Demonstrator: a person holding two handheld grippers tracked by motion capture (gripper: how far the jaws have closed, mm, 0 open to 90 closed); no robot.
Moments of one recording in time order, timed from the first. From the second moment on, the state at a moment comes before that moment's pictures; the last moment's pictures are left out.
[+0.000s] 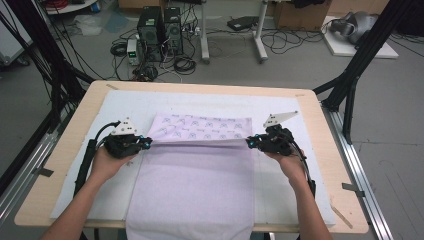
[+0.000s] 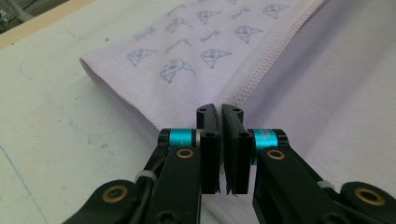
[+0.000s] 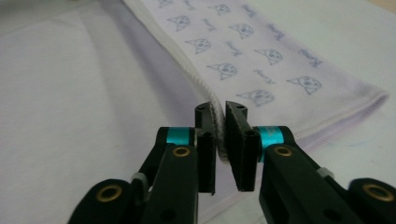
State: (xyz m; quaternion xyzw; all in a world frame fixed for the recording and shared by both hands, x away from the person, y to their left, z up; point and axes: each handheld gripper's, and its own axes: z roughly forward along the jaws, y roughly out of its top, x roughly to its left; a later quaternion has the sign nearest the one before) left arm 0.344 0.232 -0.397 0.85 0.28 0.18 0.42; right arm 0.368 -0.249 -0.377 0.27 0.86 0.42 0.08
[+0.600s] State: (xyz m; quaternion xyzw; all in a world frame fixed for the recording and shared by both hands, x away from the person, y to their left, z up) left arm 0.262 0.250 -0.390 0.83 0.27 0.18 0.44; right arm 0.283 -0.254 -0.359 0.19 0.86 0.48 0.05
